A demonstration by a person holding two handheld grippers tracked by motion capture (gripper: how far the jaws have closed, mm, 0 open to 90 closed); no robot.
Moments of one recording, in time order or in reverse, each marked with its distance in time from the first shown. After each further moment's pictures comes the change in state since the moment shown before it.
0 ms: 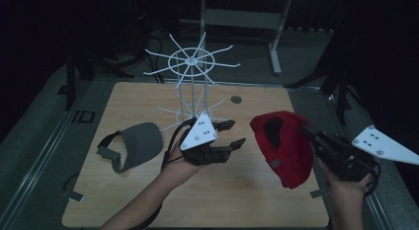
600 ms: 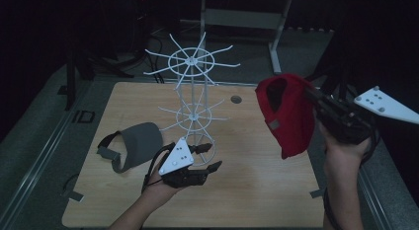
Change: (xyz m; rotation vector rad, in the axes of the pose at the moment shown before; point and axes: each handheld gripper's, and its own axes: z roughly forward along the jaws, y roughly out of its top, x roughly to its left) left arm -0.008 -0.066 -0.032 0.076 0.016 -0.064; right arm -0.026 0.045 0.038 -0.040 -0.103 0.023
